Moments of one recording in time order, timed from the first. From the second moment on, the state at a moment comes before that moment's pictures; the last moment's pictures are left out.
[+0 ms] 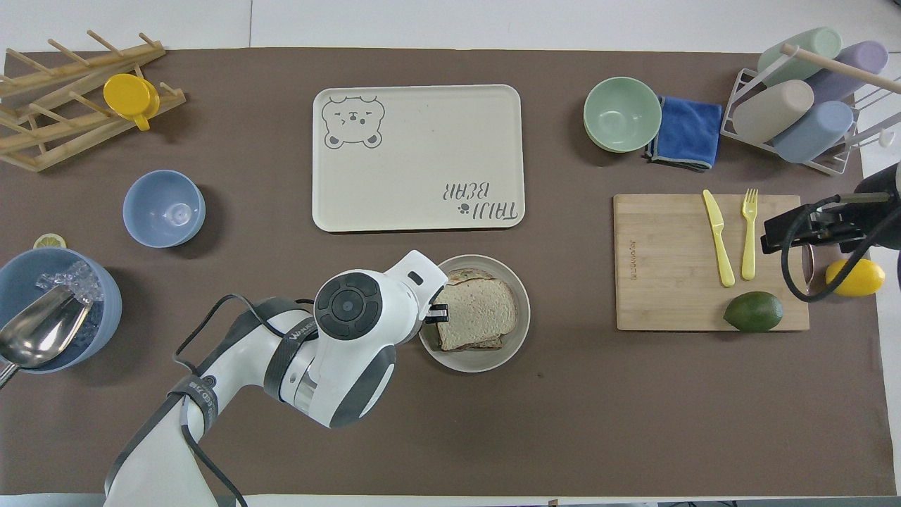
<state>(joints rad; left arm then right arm) -0.68 0.17 -0.05 -2.19 -0.19 2.41 -0.57 -0.09 -0.02 0.06 -1.67 0.01 1.52 -0.01</state>
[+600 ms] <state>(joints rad) -0.64 0.16 -0.04 -2.15 -0.25 2.35 -0.52 -0.09 -0.02 0.06 -1.67 0.01 1.52 -0.01</state>
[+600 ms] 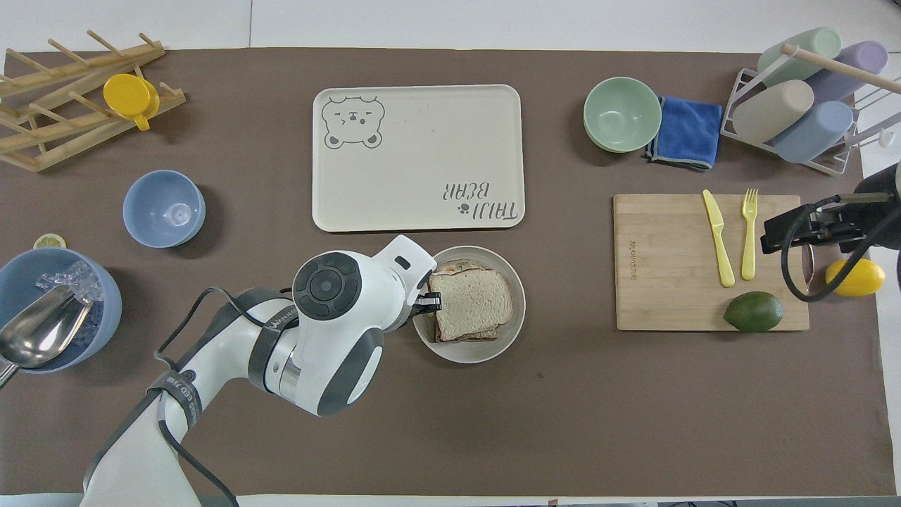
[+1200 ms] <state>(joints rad) -0.55 0.15 -0.04 -2.01 -0.31 2.19 -0.48 -0.09 -0.02 0.06 -1.67 0.01 1.52 -0.01</state>
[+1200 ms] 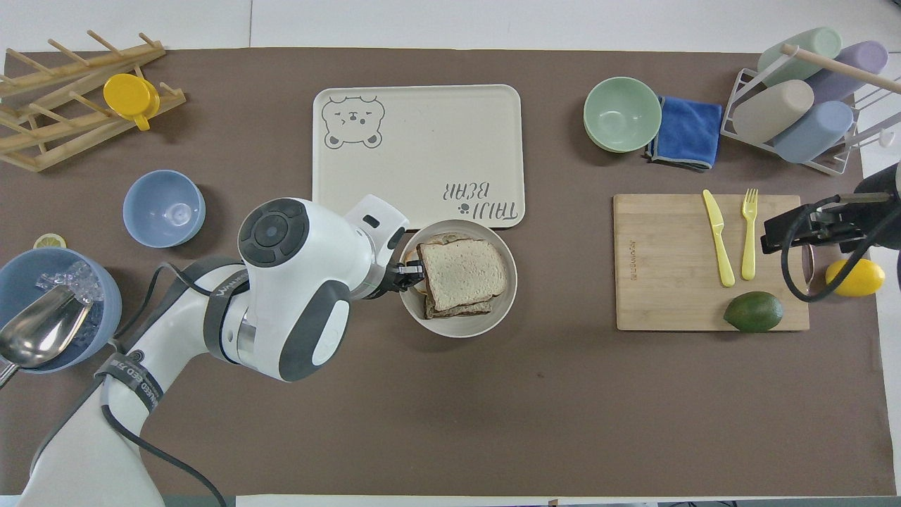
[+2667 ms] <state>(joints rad) -0.34 0.58 -0.04 -1.51 -0.36 2.20 -0.45 -0.09 -0.02 0.06 -1.67 0.01 1.52 -0.01</state>
